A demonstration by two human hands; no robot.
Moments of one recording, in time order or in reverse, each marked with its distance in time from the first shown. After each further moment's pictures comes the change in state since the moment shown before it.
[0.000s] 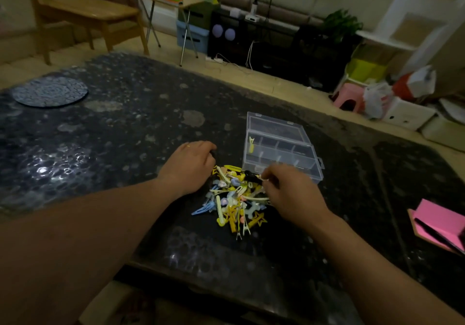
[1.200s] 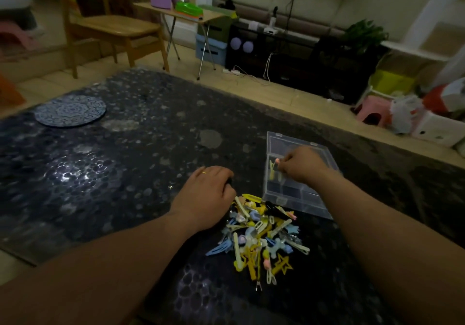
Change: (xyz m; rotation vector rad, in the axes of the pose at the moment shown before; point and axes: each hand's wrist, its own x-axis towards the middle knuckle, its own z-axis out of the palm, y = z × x) left_hand 0.000 -0.005 0.007 0.002 0.018 0.011; right_hand 0.172 0.030 0.015 0.023 -0.199 0.388
